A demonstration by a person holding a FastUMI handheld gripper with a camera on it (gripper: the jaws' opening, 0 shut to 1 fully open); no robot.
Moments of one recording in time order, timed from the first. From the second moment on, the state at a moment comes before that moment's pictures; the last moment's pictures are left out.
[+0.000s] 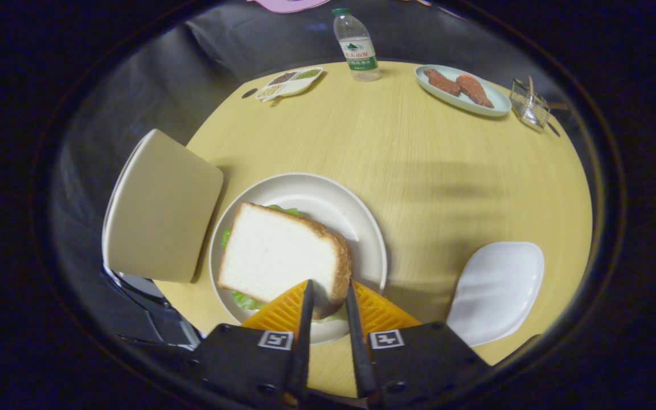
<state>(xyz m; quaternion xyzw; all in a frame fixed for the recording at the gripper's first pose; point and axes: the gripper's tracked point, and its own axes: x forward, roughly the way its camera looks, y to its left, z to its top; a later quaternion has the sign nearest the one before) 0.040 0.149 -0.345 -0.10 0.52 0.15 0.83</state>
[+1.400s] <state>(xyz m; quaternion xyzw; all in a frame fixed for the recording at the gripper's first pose) 0.060 0.092 0.036 -0.03 -0.02 0.03 1.00</state>
